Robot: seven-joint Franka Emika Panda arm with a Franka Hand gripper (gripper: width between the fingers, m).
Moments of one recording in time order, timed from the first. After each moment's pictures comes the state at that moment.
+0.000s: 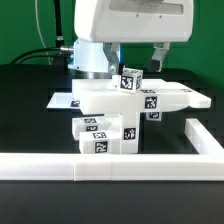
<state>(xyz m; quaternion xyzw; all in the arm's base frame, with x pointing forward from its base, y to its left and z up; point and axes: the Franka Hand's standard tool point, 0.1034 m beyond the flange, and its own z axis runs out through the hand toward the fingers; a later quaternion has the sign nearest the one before) 0.586 0.032 0.129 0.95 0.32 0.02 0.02</state>
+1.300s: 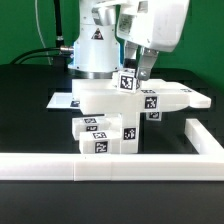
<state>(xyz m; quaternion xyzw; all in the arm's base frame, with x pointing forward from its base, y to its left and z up) 0.588 0.027 0.127 0.63 0.77 -0.03 0.08</state>
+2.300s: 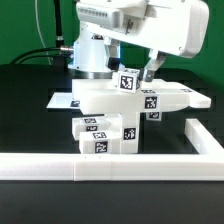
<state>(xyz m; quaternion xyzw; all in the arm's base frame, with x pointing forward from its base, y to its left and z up) 0.587 0.016 0.126 0.43 0.89 -0.07 0.08</state>
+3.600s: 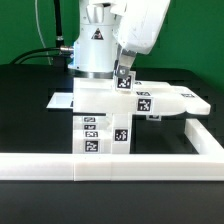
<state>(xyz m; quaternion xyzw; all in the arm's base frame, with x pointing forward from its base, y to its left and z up) 0.587 0.006 0.126 0.74 0.66 -0.05 0.10</state>
